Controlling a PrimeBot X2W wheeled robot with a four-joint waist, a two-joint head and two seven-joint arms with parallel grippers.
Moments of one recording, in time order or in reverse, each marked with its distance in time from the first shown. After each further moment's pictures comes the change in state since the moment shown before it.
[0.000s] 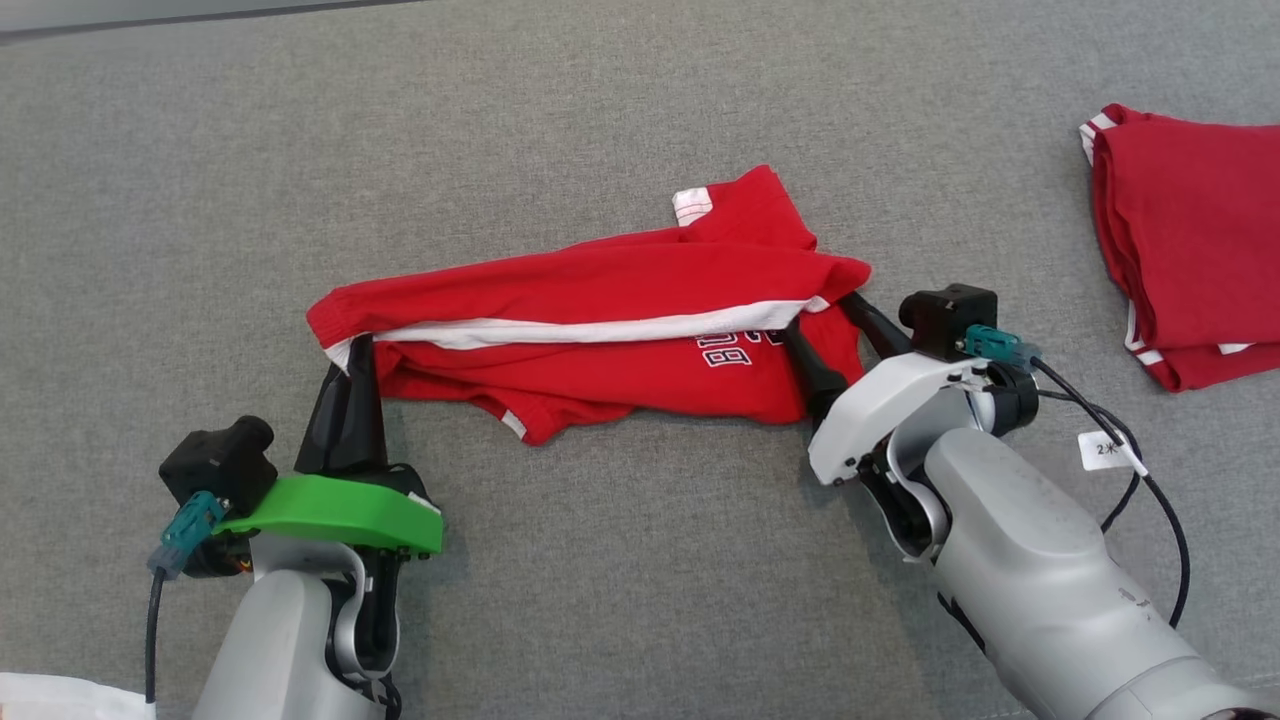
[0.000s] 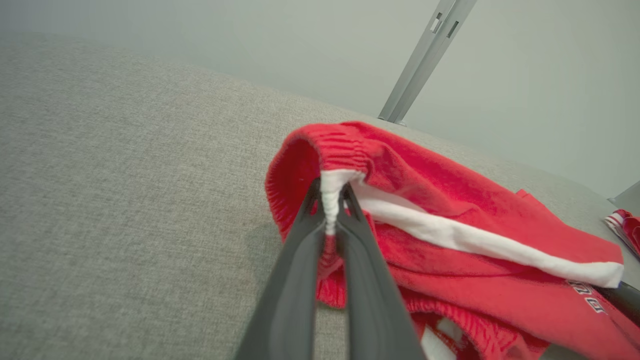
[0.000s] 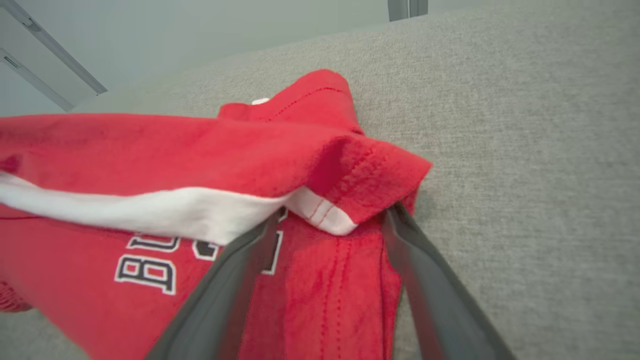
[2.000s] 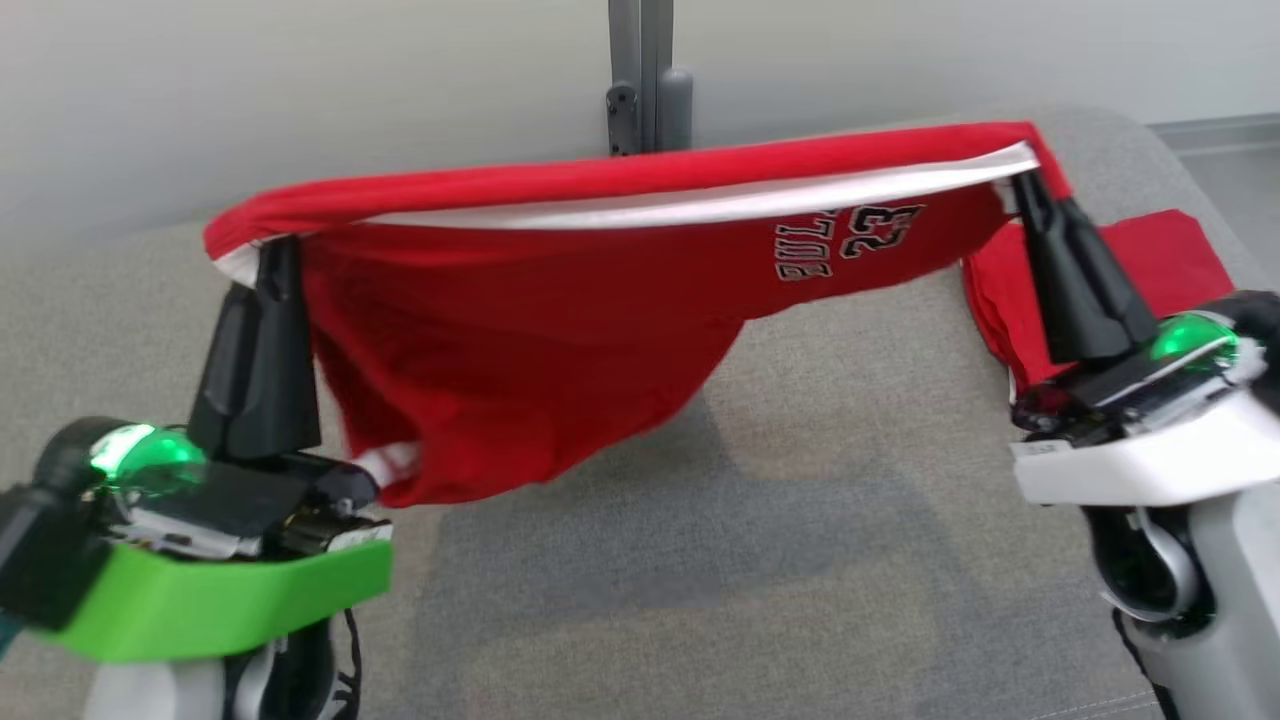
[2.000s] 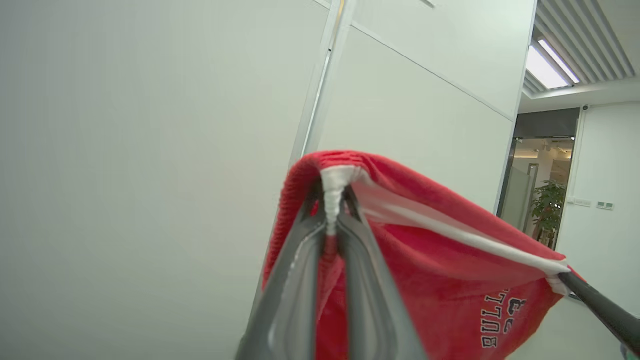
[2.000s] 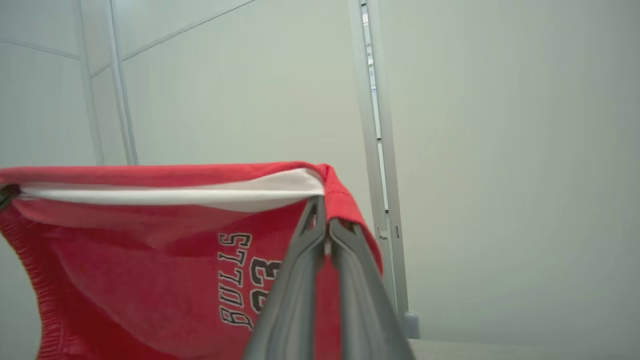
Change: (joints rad) left arm 0.132 0.067 0.001 -0.727 -0.048 0.013 0.104; right arm 0.391 -0.196 -0.318 -1.049 -0.067 0.000 0.099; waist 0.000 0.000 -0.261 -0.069
